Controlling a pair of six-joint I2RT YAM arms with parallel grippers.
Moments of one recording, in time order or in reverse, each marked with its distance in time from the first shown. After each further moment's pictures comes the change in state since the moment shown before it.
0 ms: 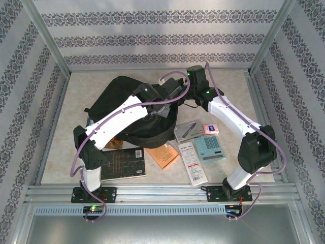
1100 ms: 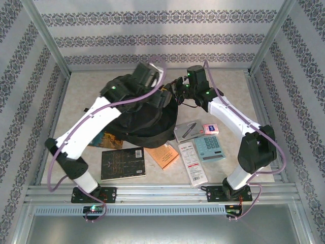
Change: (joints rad) left arm 0.086 -0.209 -0.053 0.224 0.277 0.209; right arm 0.000 0.000 -0.006 0.042 0.006 -0.095
